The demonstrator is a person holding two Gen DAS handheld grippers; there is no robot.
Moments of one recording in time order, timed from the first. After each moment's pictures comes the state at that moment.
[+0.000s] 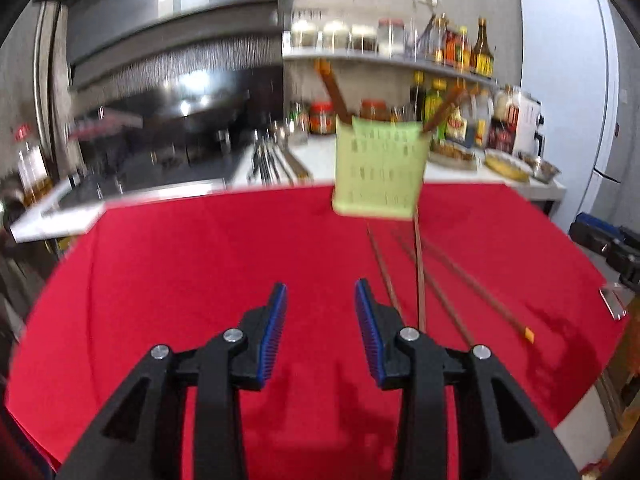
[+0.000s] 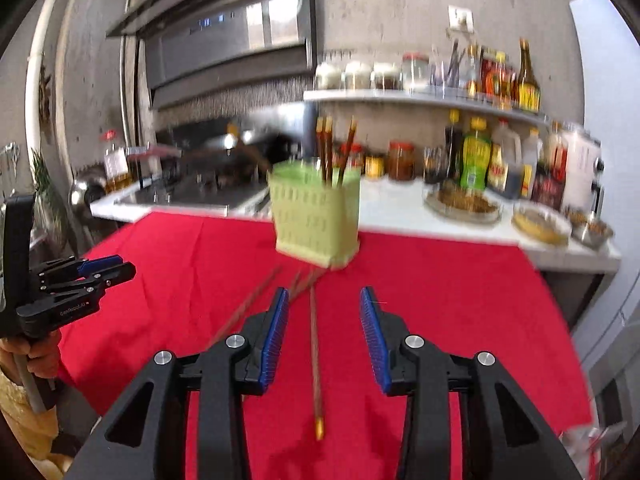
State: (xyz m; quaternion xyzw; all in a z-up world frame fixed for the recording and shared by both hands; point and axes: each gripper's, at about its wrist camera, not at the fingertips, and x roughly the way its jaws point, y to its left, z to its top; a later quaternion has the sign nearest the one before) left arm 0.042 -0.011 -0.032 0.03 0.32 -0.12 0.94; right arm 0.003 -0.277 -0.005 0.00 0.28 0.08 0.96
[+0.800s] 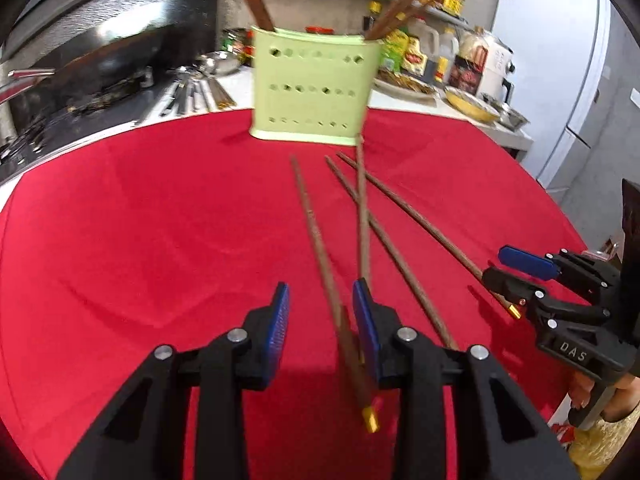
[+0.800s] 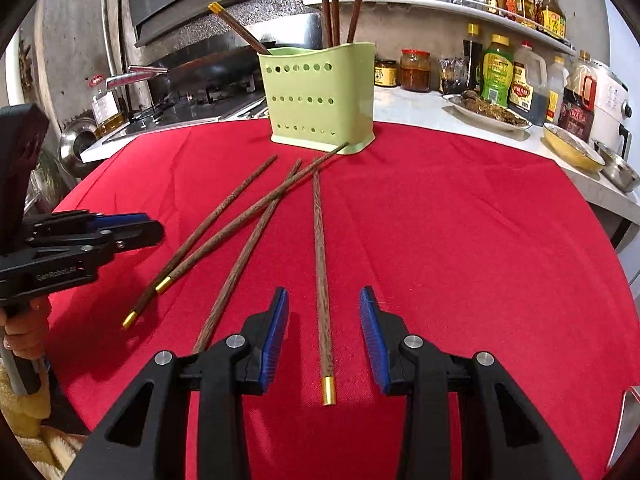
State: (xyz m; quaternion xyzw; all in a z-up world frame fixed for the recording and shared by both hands) left arm 0.093 -0.074 -0.084 0.04 0.42 -0.22 0.88; right arm 0.041 -0.266 -0.080 0.01 0.39 0.09 0.92
